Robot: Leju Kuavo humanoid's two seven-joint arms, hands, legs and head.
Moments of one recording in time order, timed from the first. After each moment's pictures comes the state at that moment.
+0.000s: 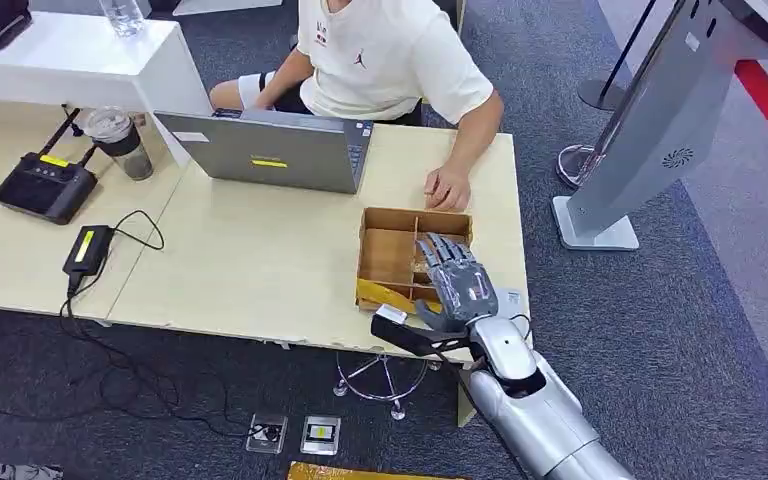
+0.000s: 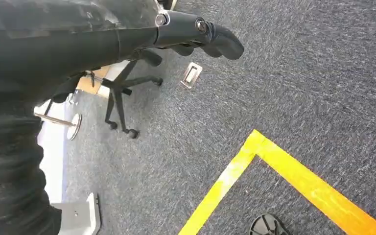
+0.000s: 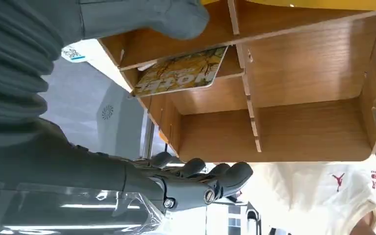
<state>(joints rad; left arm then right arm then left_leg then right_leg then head) -0.13 -0.06 0.09 -0.16 -0.04 0.65 0.27 -0.49 -0.02 0.54 -0.91 1.37 -0.16 0.12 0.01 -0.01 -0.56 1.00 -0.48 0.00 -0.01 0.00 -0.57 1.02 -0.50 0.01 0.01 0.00</state>
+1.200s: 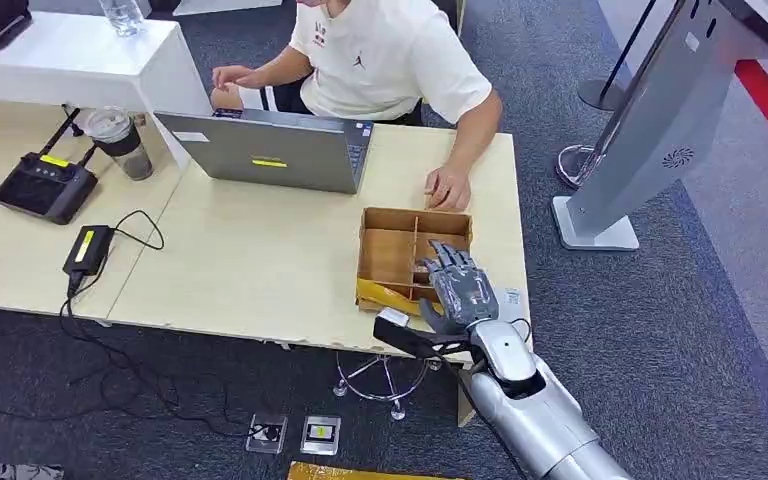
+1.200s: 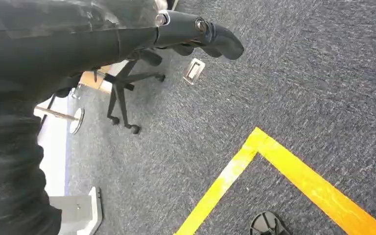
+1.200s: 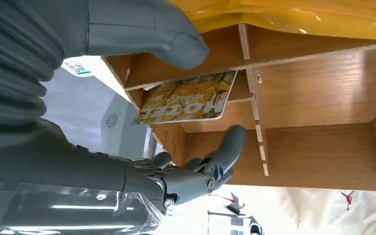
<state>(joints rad) -0.13 -0.05 0.10 -0.16 -0.03 0.60 0.26 -0.49 -0.01 0.54 -0.88 1.35 -0.14 0.12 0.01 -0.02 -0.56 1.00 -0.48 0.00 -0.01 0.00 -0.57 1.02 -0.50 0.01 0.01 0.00</state>
